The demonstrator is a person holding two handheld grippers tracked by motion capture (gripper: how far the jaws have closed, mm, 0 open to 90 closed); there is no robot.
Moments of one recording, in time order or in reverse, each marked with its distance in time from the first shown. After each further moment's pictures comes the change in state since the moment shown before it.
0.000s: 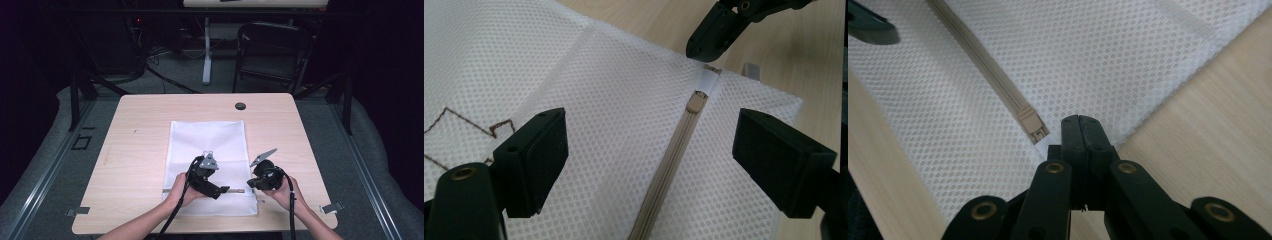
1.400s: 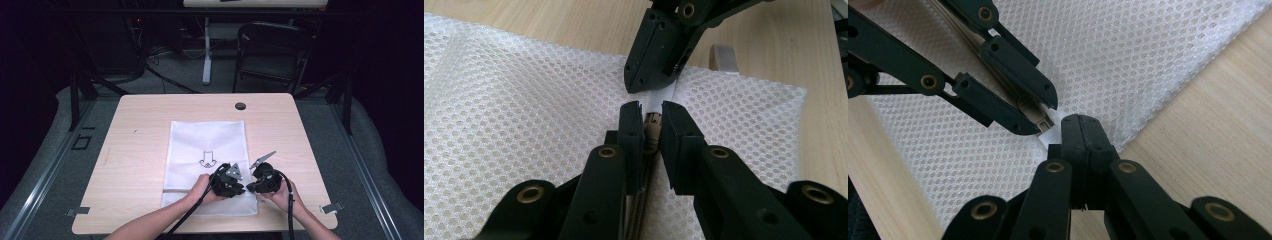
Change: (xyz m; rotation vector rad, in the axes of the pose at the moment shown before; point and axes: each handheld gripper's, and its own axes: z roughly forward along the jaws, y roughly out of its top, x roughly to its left) left arm -0.015 0.014 0.065 0.102 -0.149 0.172; right arm -0.003 -0.008 0.015 0.030 0.052 0.070
